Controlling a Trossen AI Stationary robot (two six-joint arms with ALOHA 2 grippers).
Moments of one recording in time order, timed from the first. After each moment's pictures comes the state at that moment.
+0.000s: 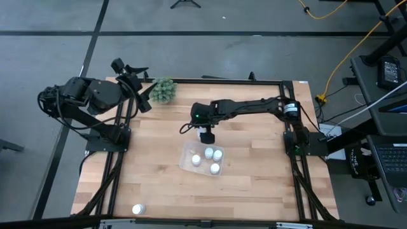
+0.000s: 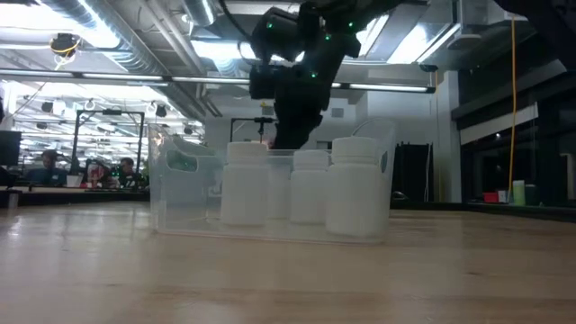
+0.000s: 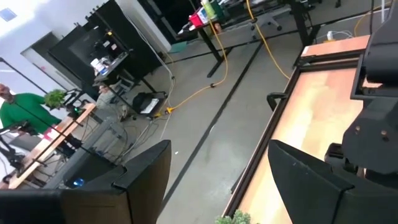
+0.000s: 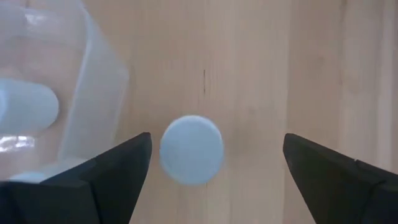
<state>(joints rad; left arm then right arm) -0.22 1.12 1.69 -1.08 -1.02 0.10 -0.11 2.08 1.66 -0.72 -0.06 -0.14</state>
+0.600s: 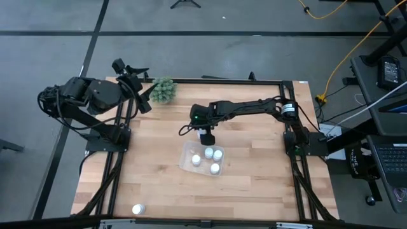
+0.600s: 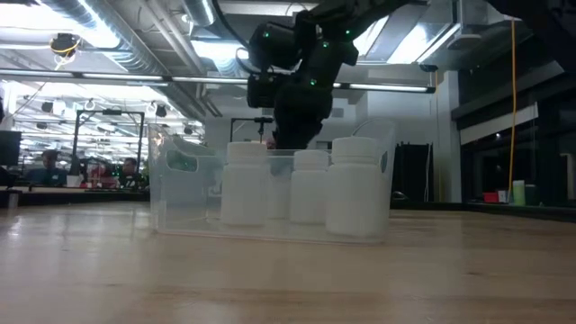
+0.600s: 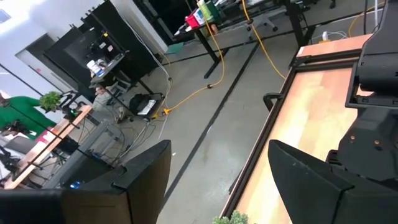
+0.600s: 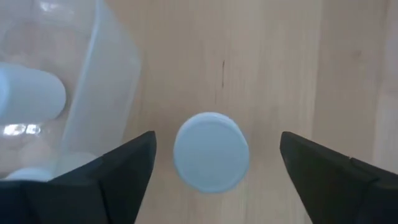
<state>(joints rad) -0.22 1.12 1.69 -1.07 -1.00 0.11 -0.11 2.11 1.66 -0.71 -0.11 -0.16</state>
